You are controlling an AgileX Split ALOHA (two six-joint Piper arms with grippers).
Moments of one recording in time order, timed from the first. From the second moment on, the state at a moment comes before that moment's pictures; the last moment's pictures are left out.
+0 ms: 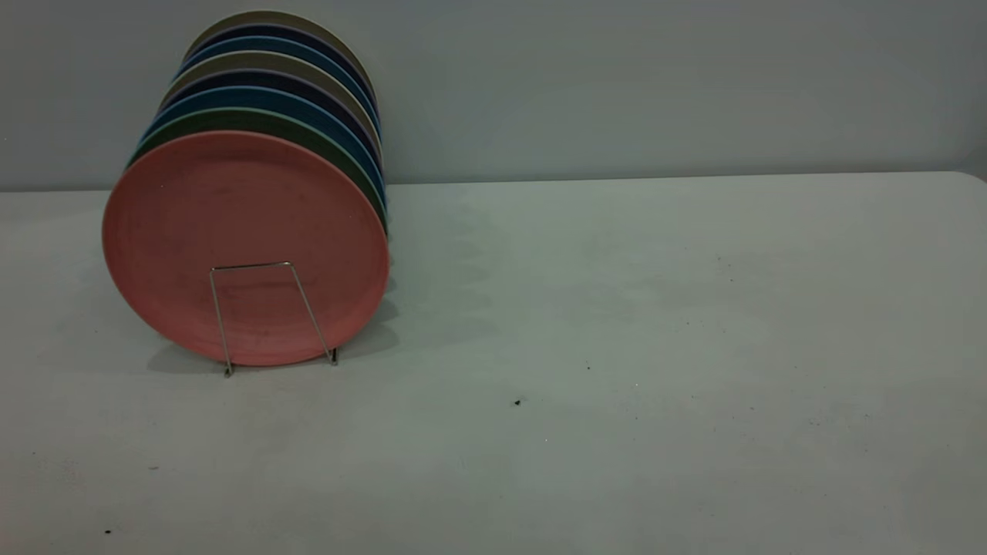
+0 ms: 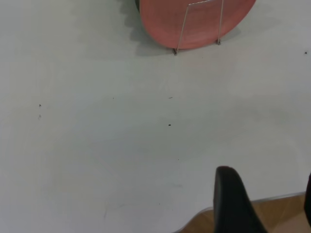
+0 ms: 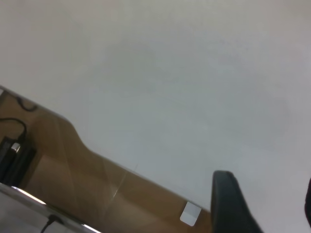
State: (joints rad) left arm 0.06 -0.02 -0.49 -0.16 1.14 0.15; right arm 0.36 0.22 -0.47 0.05 1.13 -0.14
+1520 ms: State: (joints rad) left arm 0.01 -0.02 -0.49 -0.17 1.14 0.15; right arm 0.05 -0.02 -0.47 0.06 1.14 -0.14
